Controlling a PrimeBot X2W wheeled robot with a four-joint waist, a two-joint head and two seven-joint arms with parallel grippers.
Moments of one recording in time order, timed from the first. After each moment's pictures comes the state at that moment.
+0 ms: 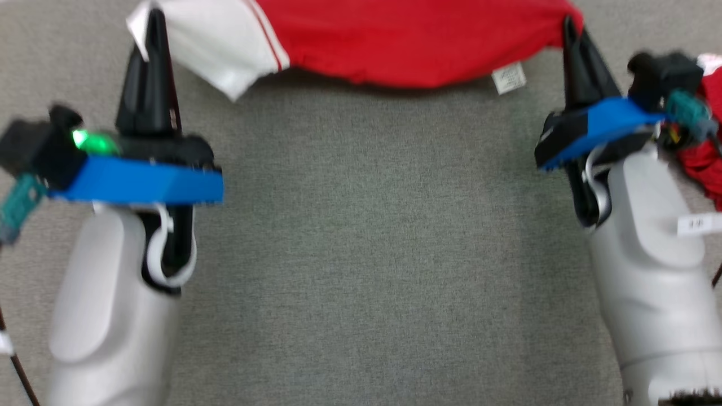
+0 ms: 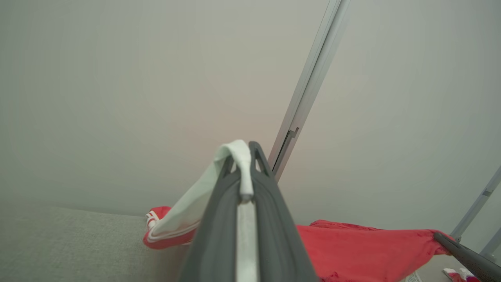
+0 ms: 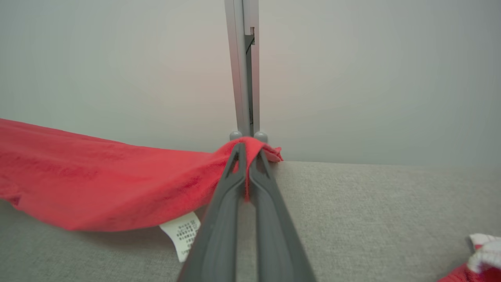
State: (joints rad) left arm -0.65 0.17 -0.19 0.26 -0.55 -0.13 -0.26; right arm -0.91 -0.05 -0.06 0.77 0.01 0.13 -0.26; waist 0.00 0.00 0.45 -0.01
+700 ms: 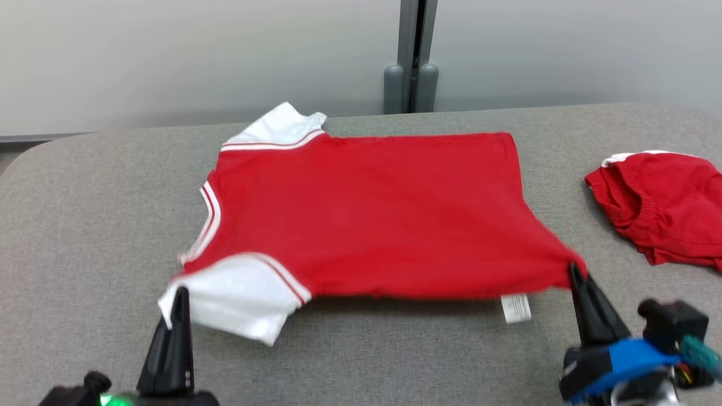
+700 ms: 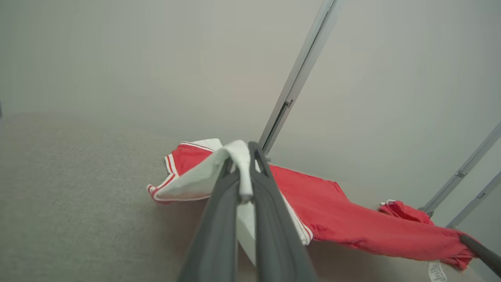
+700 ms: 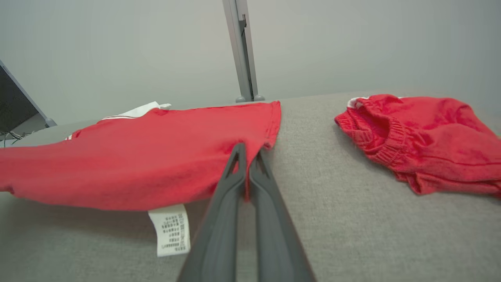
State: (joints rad) left arm 0.16 0.20 -0.17 -0.20 -0.58 -0.02 -0.20; right arm -0.08 -0.05 -0.04 0.15 0.20 0.13 -0.08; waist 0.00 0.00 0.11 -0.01
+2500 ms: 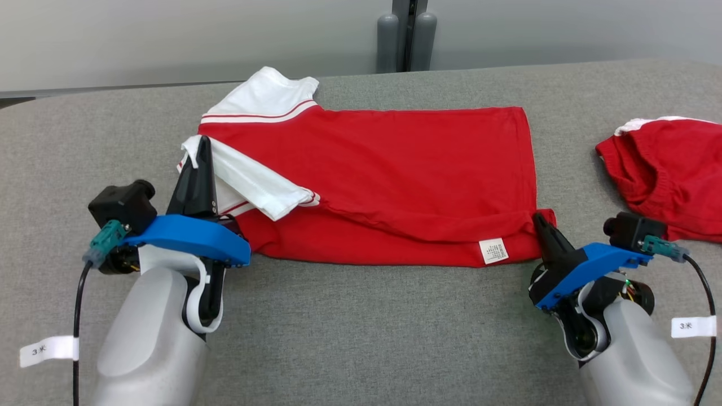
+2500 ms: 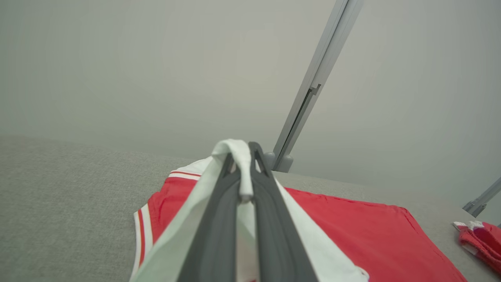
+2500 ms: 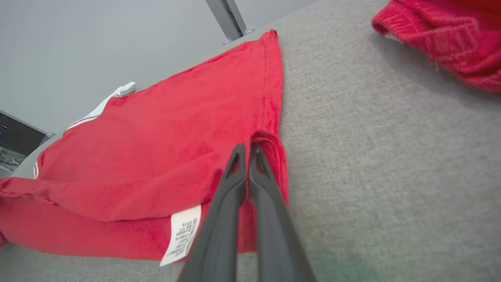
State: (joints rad) left arm -0.52 0.13 -0.23 0.56 -0.53 -0.08 -0.26; right arm -0.47 -0.05 -0.03 0.68 0.47 0.13 0.02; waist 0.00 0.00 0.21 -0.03
